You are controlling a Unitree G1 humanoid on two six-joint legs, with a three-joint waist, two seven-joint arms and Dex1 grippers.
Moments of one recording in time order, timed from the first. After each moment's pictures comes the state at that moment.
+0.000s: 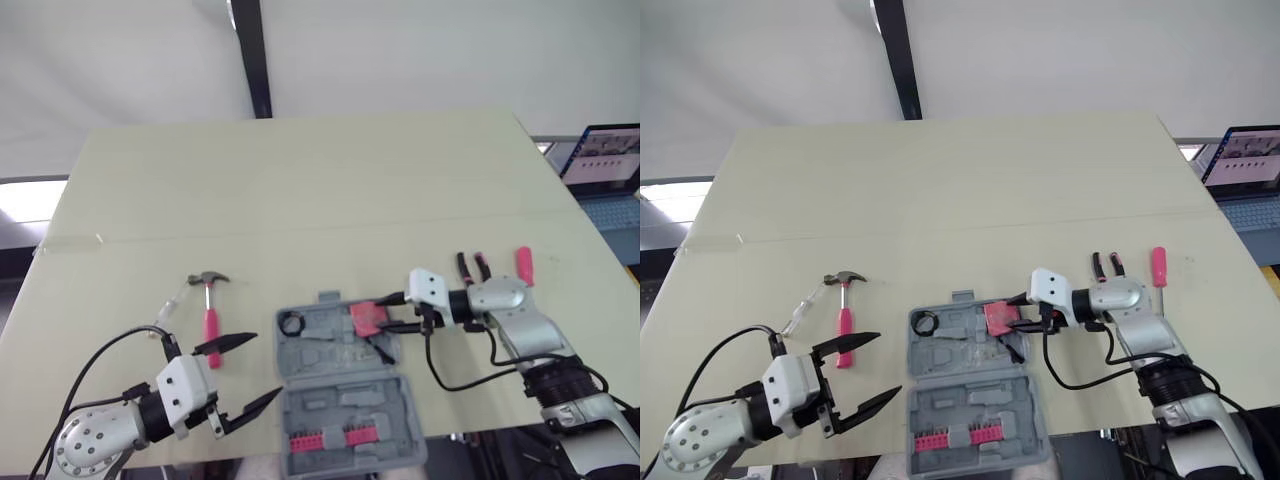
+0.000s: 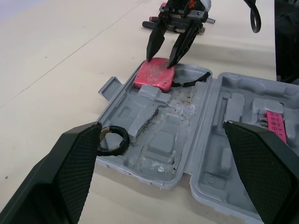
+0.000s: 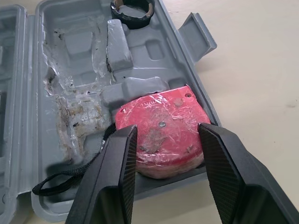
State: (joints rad) left arm 0.48 0.60 0.14 -0.61 -0.31 0.01 -0.78; right arm -0.45 -0.62 0.22 0.22 0.10 0.05 1.25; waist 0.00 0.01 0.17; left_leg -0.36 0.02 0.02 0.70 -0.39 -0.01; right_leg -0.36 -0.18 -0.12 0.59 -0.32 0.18
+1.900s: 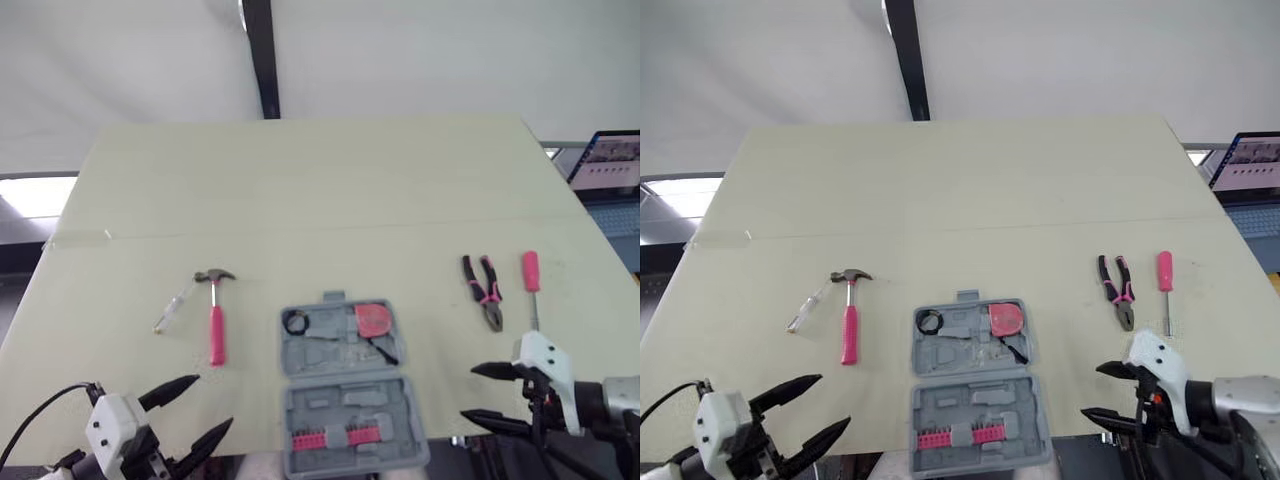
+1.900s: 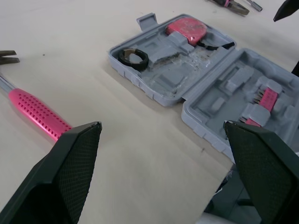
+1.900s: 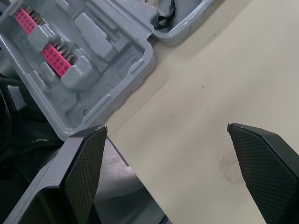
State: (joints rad) left arm 0.87 0.48 0.39 -0.60 -0.47 0.02 -0.85; right arm 0.42 -0.92 -0.34 -0.46 0.41 0.56 1.15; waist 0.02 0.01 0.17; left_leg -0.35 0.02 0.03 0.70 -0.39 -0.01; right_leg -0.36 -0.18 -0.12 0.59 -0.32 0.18
